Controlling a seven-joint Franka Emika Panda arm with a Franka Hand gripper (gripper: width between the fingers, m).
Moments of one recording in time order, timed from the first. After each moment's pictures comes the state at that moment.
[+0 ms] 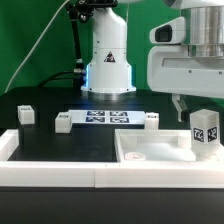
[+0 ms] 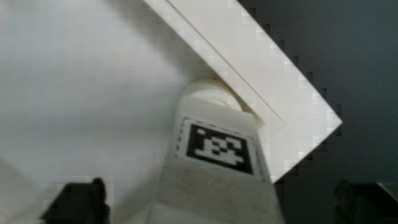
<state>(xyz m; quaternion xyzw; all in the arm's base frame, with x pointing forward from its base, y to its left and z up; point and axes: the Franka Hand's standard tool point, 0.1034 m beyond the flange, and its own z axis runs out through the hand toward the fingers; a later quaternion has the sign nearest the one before) 0.627 0.116 0.082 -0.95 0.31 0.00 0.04</state>
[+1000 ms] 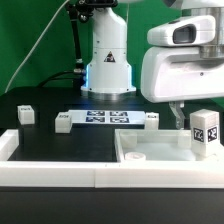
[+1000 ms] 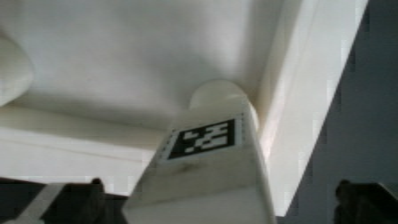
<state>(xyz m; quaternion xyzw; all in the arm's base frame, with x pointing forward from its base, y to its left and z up) 0.628 0.113 0.082 -0.99 -0.16 -0.02 0.01</state>
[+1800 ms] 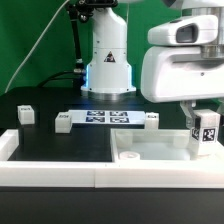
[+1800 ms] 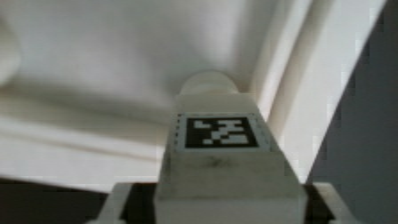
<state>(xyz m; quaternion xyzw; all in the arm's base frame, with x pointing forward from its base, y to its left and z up) 0.628 0.112 0.080 -1.00 -0.04 -0.02 0.02</state>
